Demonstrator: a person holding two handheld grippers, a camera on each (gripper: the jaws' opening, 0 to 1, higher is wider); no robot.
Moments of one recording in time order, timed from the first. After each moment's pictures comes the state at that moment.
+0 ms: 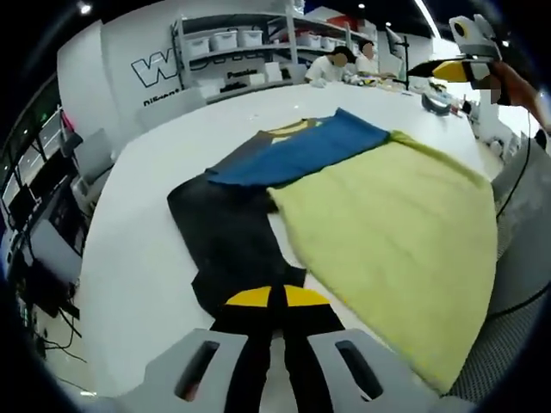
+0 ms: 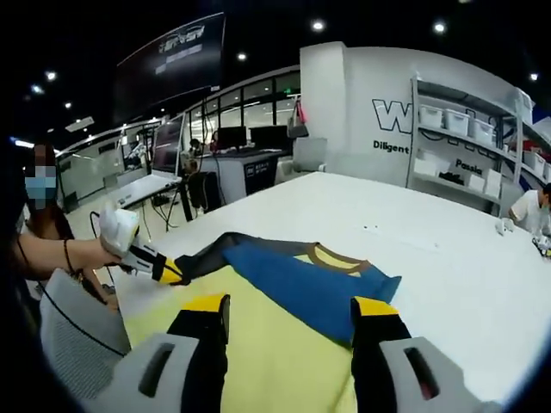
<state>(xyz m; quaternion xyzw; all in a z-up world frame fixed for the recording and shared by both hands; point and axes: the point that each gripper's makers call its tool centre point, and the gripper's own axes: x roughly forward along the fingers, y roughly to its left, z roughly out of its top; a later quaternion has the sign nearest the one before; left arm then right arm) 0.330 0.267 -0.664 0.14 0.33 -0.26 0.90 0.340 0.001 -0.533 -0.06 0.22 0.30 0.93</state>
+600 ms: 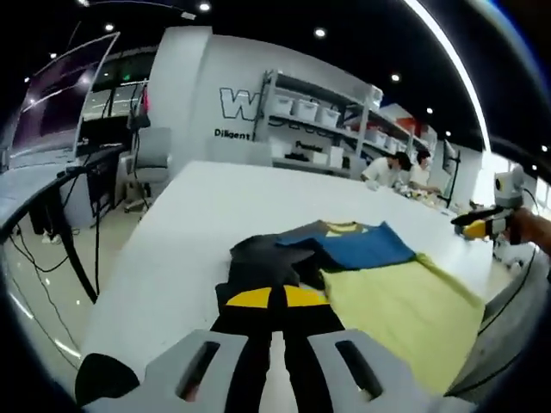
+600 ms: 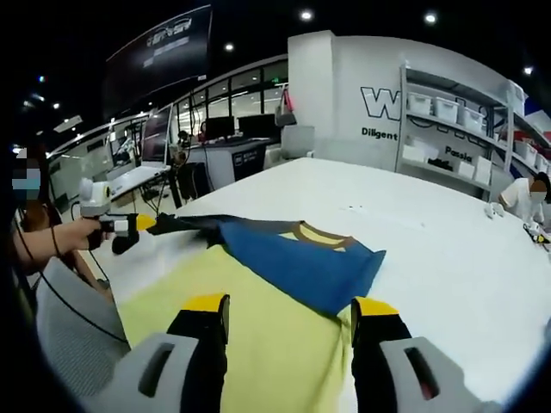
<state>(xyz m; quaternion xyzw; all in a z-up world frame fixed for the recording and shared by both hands) 0.336 0.326 -0.582 -0.09 0.16 -0.14 0.97 0.329 -0.028 -0.551 -0.06 0.25 0.27 0.93</state>
